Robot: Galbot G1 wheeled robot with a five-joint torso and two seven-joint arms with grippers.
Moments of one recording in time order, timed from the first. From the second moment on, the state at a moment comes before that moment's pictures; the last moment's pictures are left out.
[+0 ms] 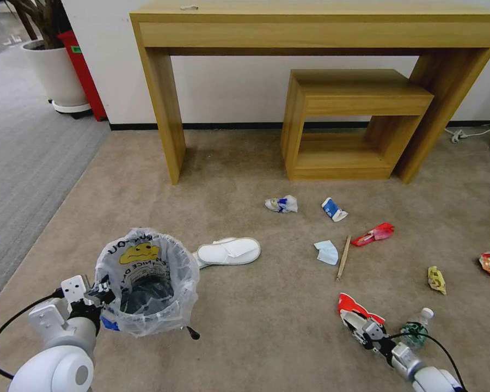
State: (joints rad) left arm 1.56 -1.47 -0.84 -2.25 -0.52 0.63 -0.26; right arm -1.18 0.97 0.27 0.90 0.07 0.51 -0.29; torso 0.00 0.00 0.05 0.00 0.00
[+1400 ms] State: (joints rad) left arm 1.58 -1.47 -0.81 -2.25 -0.47 0.63 -0.24; right arm -1.36 0.69 0.32 1.86 0.65 0.55 -0.69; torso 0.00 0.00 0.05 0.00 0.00
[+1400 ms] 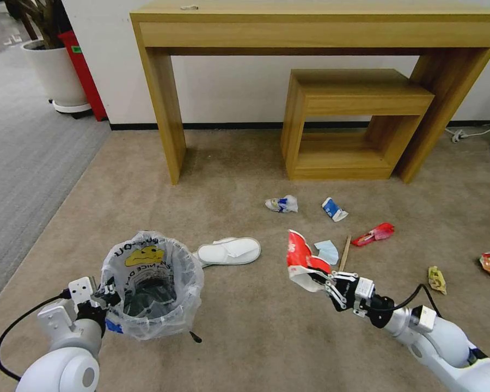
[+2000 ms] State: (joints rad) left arm 1.61 -1.47 -0.78 -2.33 -0.49 0.66 -0.24; right arm -0.94 0.59 -0.08 1.92 0.84 0.50 -0.63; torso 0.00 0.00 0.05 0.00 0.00
